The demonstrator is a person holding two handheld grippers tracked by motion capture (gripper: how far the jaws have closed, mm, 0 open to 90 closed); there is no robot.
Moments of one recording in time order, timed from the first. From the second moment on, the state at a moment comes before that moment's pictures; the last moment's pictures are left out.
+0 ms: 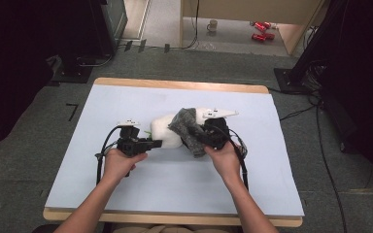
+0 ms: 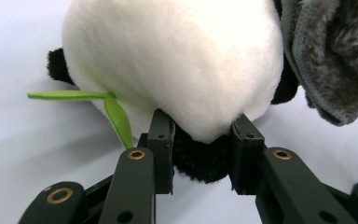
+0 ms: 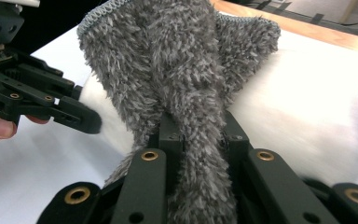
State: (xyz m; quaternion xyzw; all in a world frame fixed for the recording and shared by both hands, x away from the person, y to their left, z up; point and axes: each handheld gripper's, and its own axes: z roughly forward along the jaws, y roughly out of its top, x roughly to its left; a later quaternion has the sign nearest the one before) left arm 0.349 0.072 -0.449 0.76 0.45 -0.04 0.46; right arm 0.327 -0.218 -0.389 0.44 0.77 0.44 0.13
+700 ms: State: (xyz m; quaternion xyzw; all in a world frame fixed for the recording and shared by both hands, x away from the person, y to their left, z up) left arm 0.358 0.076 -0.453 0.76 0.46 -0.04 0.46; right arm 0.336 -0.285 -0.404 0.54 0.72 0.42 0.16
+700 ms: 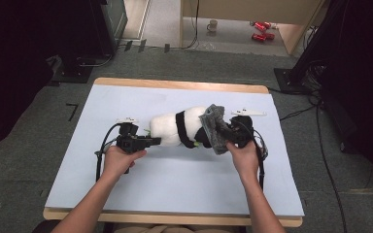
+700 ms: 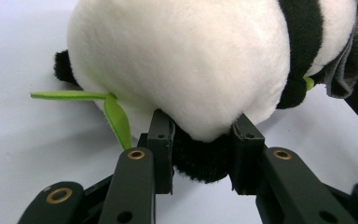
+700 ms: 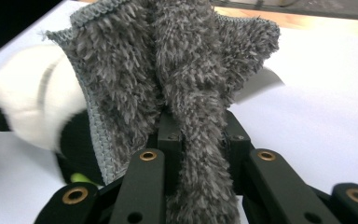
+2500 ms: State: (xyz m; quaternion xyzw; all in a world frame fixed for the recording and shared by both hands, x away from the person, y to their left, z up) left arm 0.350 0.075 -0.449 0.75 0.46 -0.06 0.47; right arm 0.328 -0.196 -0.402 0.40 0.80 0.42 0.13
